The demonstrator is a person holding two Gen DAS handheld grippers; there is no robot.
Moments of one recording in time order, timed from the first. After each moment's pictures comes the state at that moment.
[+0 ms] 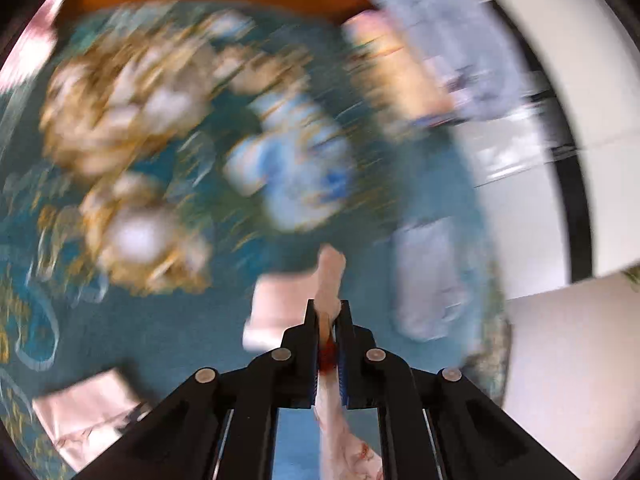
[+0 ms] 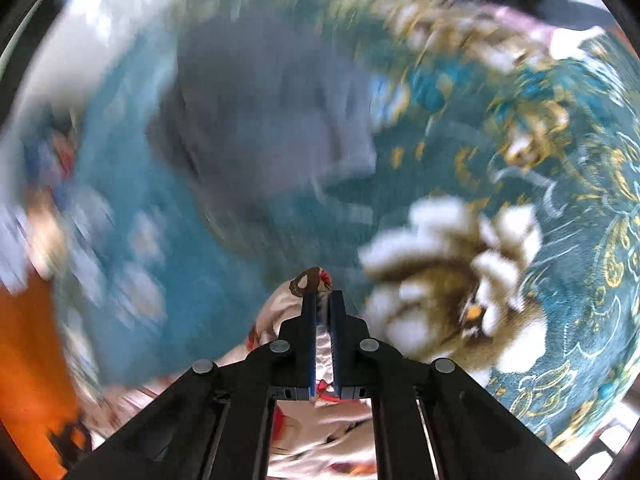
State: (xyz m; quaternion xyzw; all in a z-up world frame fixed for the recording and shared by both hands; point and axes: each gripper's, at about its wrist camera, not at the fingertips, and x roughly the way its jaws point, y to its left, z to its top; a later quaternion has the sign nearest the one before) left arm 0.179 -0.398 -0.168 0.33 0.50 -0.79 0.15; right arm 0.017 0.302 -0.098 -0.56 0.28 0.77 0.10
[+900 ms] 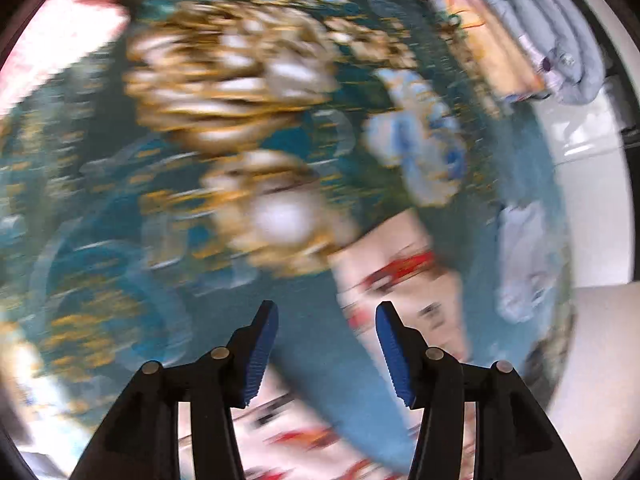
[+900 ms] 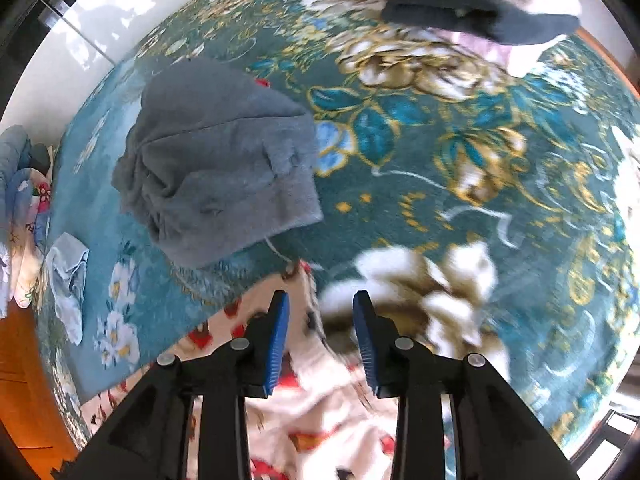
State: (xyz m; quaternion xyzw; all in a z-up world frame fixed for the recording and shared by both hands) left arm 0.244 -0.445 -0.216 0.47 0.47 -0.70 0.25; right arm 0.038 0.316 -0.111 -0.56 0.27 0.76 0.16
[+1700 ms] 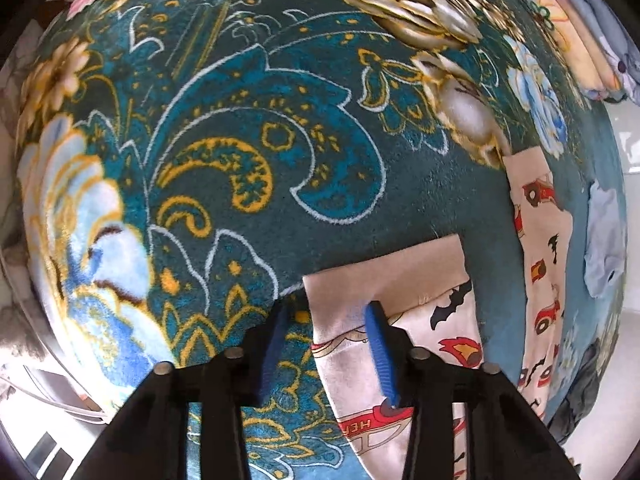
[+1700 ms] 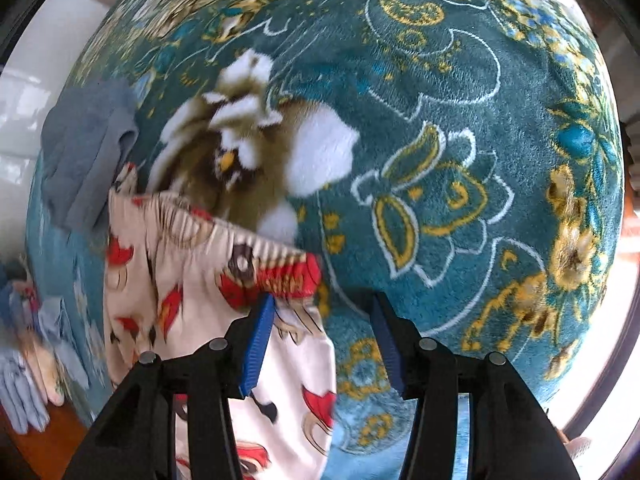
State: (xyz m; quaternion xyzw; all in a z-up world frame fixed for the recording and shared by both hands) left arm 0.342 -0.411 -0.270 0.52 0.49 -0.62 0.33; right arm 0.185 0.324 -0.167 -0.55 0.44 0.65 0.29
